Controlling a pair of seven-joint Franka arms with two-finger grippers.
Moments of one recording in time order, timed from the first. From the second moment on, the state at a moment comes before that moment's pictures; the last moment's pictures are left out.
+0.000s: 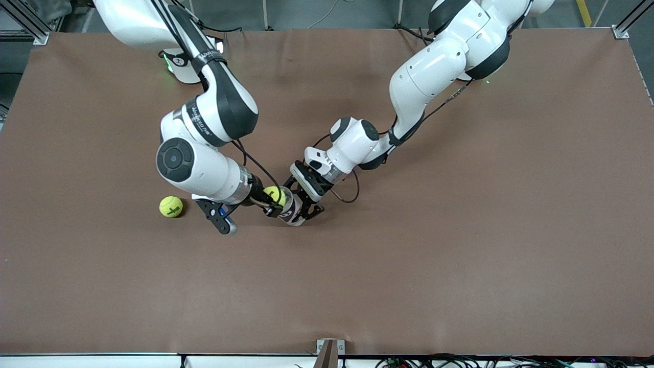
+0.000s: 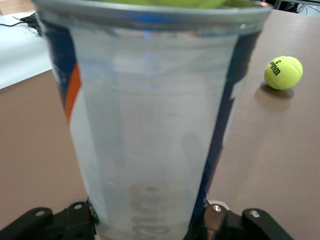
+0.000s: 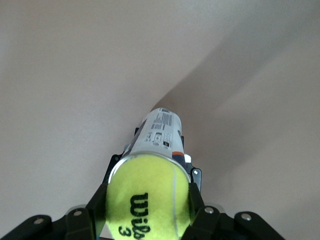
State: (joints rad) left arm -0.51 1.09 -0.50 -1.47 -0.25 3.47 0.67; right arm 0.48 0.54 -0.01 -1.40 0.31 1.95 1.16
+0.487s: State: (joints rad) left arm -0.51 1.09 -0.50 -1.48 -0.25 3.47 0.67; right arm 0.51 0.56 -0.02 -1.39 0.30 1.96 1.18
